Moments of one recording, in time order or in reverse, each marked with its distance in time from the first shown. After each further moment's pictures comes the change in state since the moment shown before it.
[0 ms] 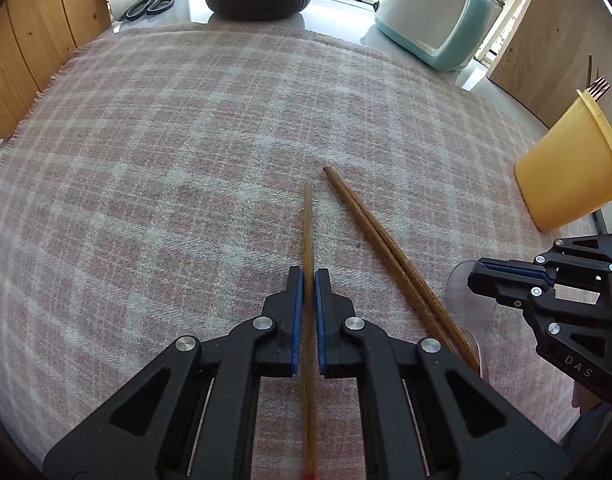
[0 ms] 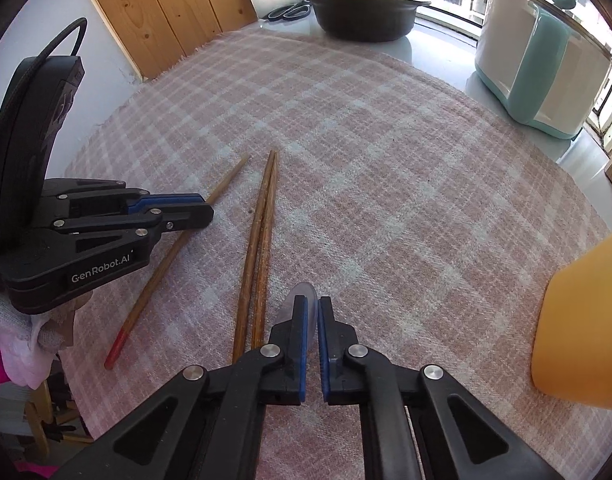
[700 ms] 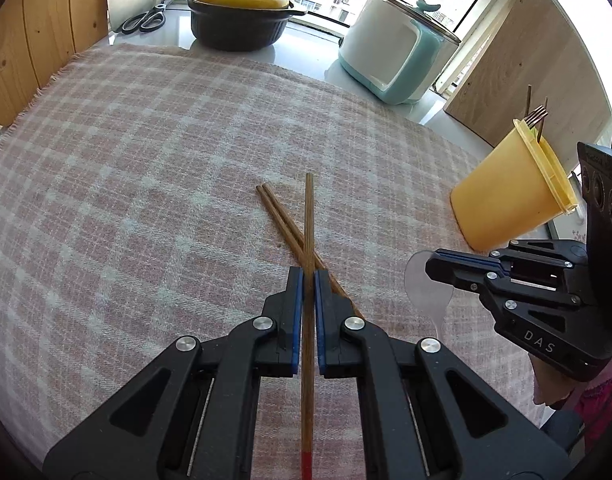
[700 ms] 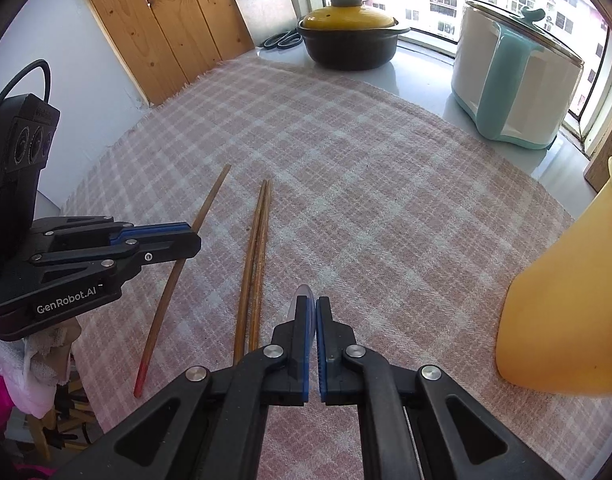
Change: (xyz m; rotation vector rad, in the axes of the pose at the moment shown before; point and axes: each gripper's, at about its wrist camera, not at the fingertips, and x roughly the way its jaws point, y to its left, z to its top) left arm -0.046 -0.029 -0.009 -0.050 -0.088 -0.119; right arm -0.044 -0.014 -0.010 0.013 -0.079 0.007
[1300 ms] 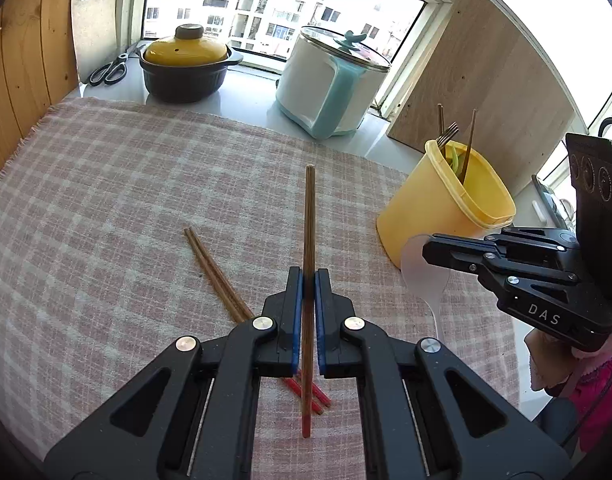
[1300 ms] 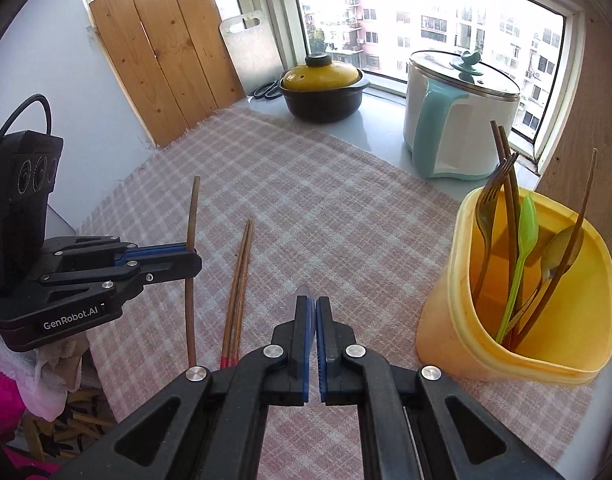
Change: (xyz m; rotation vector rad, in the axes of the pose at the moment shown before) left arm -0.042 -0.069 0.007 0.068 -0.104 -0.066; right arm -0.088 -0.033 -0.007 0.005 -0.127 -0.022
